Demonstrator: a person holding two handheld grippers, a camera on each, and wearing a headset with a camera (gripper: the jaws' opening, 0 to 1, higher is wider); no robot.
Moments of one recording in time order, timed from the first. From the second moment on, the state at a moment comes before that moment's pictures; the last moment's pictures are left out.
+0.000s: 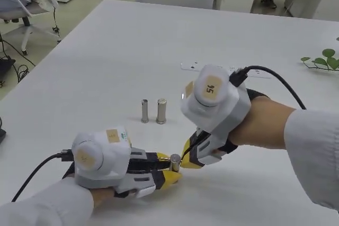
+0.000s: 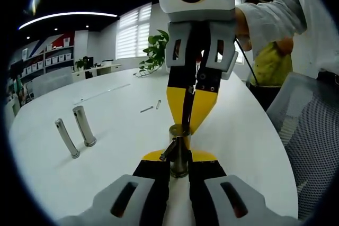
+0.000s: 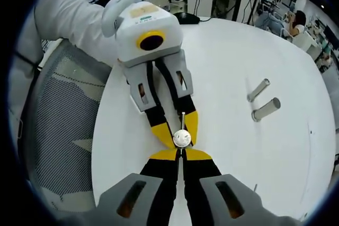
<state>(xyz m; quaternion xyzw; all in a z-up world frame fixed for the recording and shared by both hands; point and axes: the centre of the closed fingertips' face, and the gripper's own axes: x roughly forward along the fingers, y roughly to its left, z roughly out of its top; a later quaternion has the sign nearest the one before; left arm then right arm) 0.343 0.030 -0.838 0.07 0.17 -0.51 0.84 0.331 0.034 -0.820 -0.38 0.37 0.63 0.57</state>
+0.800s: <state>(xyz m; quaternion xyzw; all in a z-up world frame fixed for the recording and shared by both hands) 0.342 0.030 -0.838 0.07 0.17 -0.51 0.84 0.329 0.034 -0.820 -0.37 0.38 0.62 0.57</state>
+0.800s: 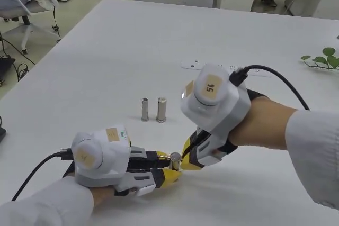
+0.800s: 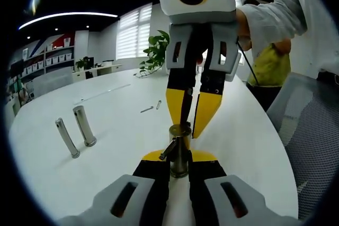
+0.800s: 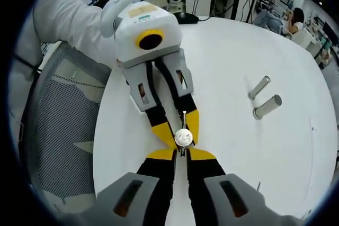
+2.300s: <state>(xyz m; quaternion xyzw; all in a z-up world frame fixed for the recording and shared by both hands) 0.334 0.053 -0.825 0.04 0.17 -0.51 0.84 0.327 0.016 -0.829 -0.32 0.38 0.61 0.62</state>
